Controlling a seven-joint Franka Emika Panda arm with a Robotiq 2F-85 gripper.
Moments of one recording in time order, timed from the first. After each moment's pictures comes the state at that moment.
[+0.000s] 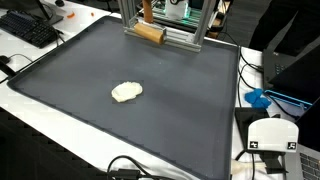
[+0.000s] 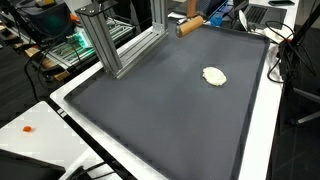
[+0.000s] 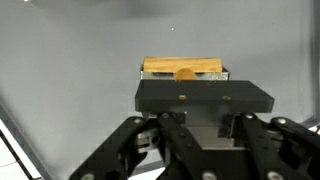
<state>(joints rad) 0.13 -0.05 0.02 -1.99 0.03 1.98 0.38</state>
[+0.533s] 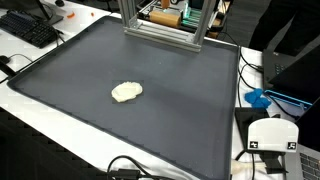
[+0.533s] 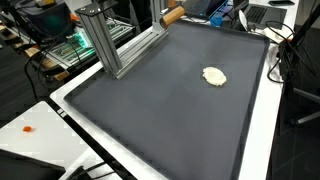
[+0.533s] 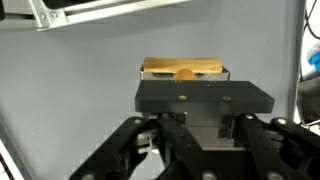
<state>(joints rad) 0.13 -0.32 0.07 -2.25 0.08 1.98 0.28</state>
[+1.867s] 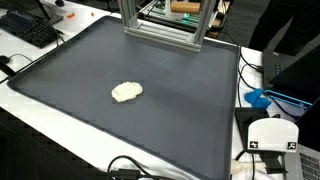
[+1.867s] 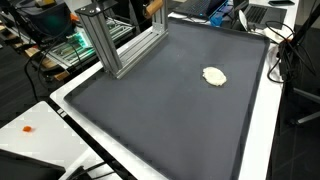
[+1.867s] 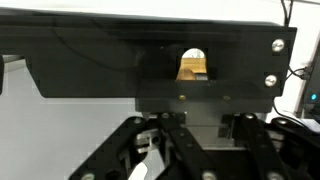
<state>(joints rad) 0.17 -0.58 0.13 -2.46 0.16 1.86 0.13</state>
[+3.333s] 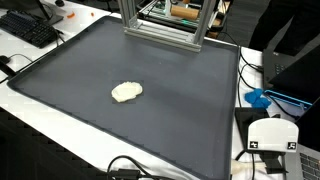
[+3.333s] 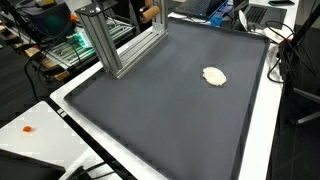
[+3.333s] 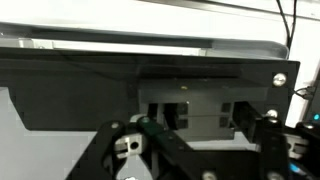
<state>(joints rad) 0.19 -0.63 0.16 -2.55 0.17 1.86 0.13</state>
